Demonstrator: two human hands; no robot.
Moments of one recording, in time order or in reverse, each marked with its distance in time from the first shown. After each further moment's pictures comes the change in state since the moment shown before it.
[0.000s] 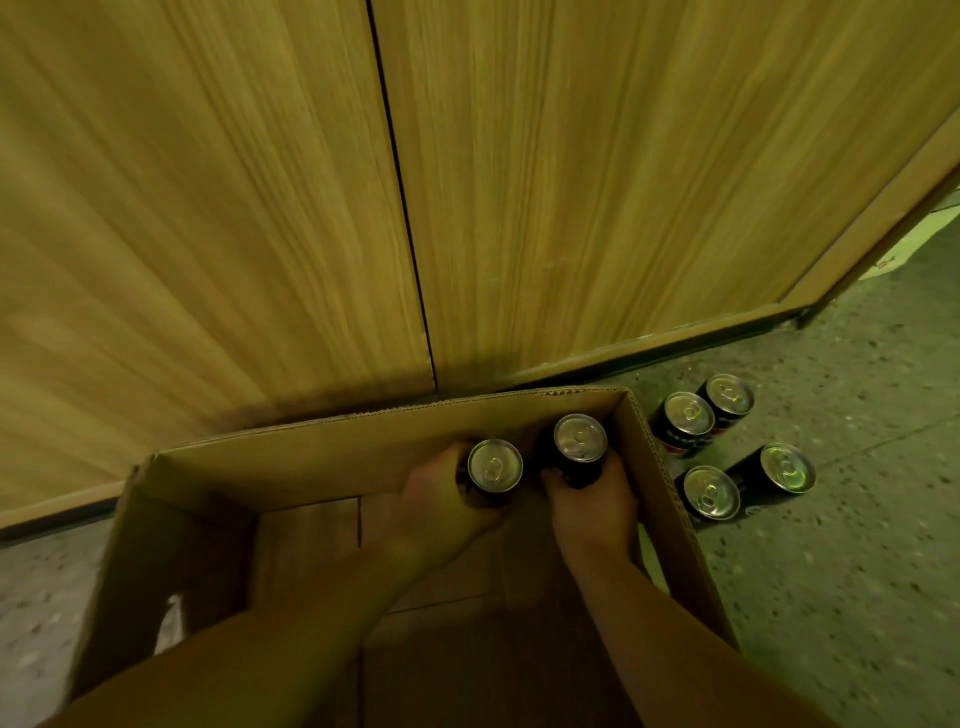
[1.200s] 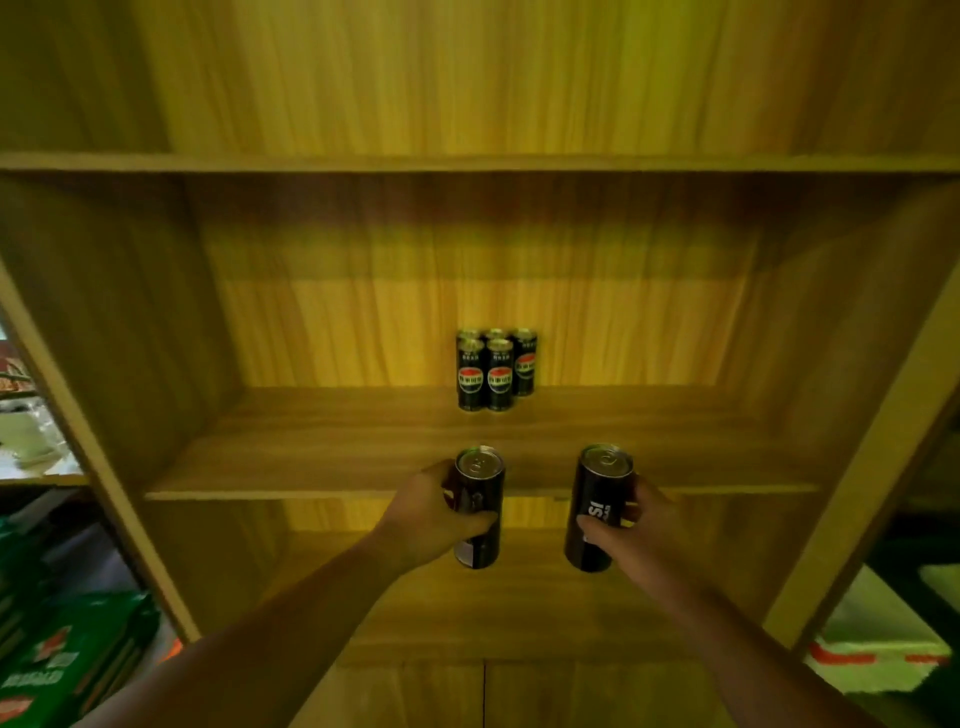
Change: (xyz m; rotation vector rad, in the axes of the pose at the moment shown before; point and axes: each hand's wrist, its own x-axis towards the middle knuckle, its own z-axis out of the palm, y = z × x) left_hand -0.263 0.829 -0.513 0.037 0.372 0.161; right_hand -0.233 -0.855 -0.466 0.006 -0.397 -0.645
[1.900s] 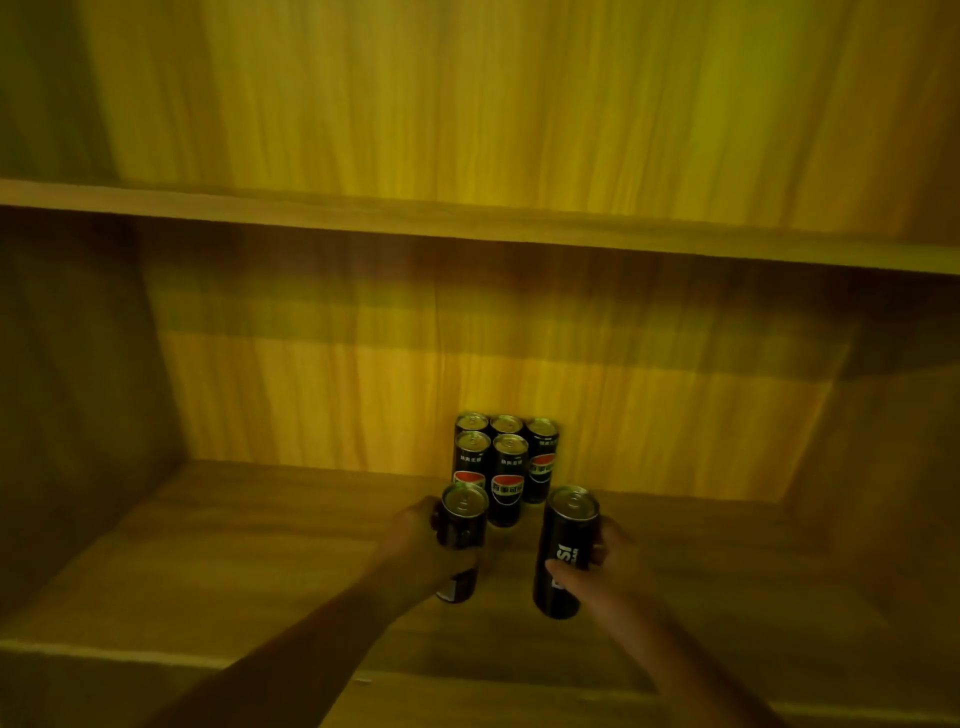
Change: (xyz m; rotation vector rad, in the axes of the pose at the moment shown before) left_hand 0.207 -0.029 -0.012 -0.030 0.146 -0.122; right_hand 0.216 -0.004 0.074 0.009 -0.170 0.044
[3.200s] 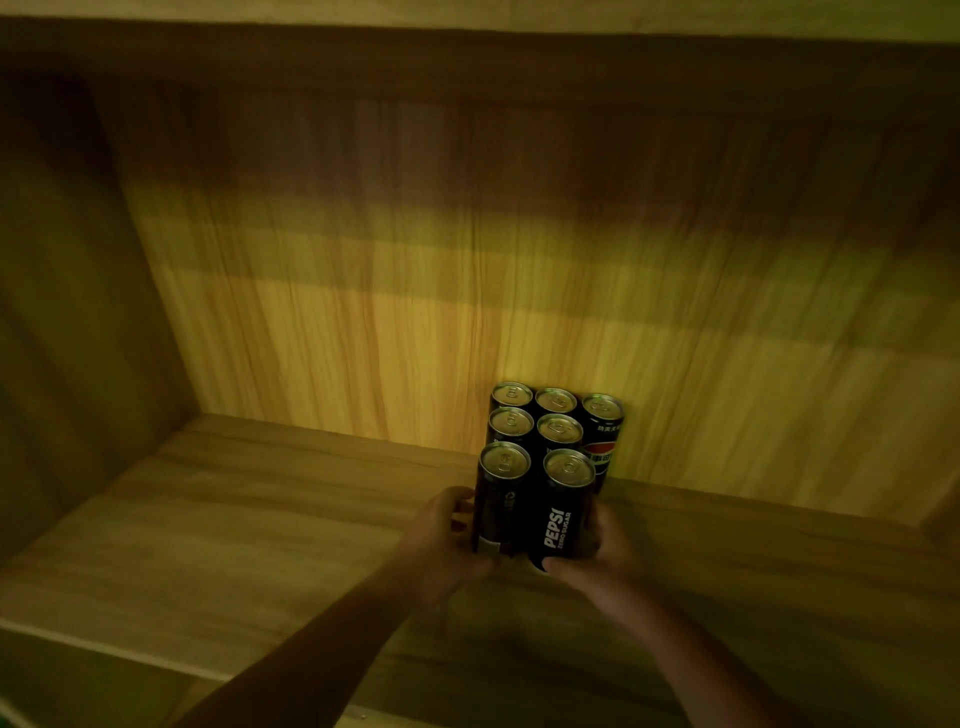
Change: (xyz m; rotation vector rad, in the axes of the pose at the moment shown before) left_hand 0.070 -0.069 0.031 -0.152 -0.108 -0.073; right_hand 0.106 0.048 0.058 0.010 -0.229 0.069
